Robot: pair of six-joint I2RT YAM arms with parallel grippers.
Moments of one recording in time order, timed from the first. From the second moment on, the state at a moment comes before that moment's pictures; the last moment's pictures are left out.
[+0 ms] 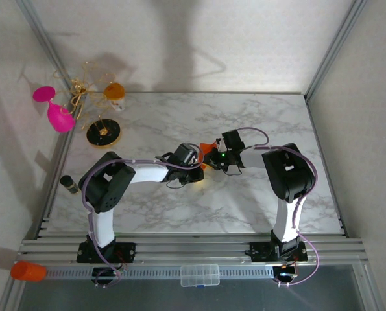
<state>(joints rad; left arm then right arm) -0.71 1.92 1.03 -0.05 0.27 -0.85 0.45 1.95 1.01 0.00 -0.55 0.78</state>
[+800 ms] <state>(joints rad) -0.69 1.86 1.04 -0.07 0.20 -0.85 0.46 1.93 0.99 0.02 -0.52 0.84</state>
